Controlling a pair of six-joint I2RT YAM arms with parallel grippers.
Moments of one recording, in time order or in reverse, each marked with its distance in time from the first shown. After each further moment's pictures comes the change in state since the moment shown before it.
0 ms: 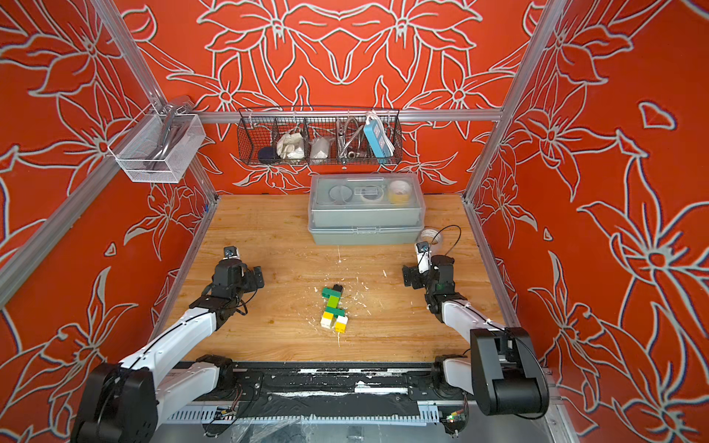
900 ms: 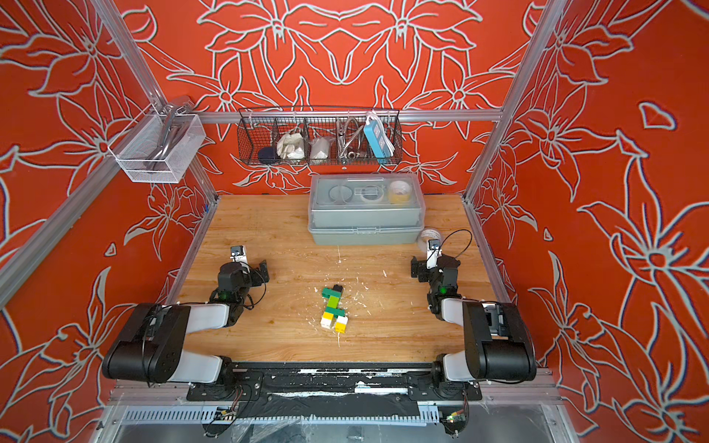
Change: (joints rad) left arm 0.056 0.336 -0.086 0.629 0.130 0.103; right arm -0.051 0.150 -0.023 0.295 0.083 0.056
